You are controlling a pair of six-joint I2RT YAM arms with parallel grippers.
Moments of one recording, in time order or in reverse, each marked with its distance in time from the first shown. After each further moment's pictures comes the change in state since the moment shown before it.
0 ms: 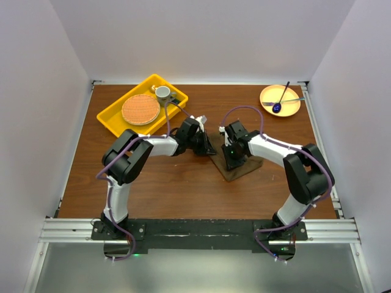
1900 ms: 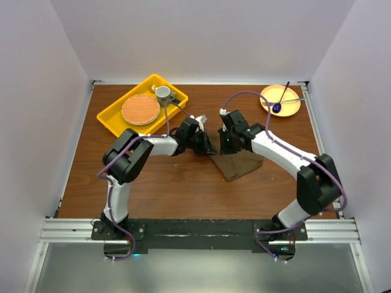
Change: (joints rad) left arm 0.007 0.011 0.000 0.019 0.022 0.000; right arm 0.066 -0.117 0.150 -0.036 0.092 0.237
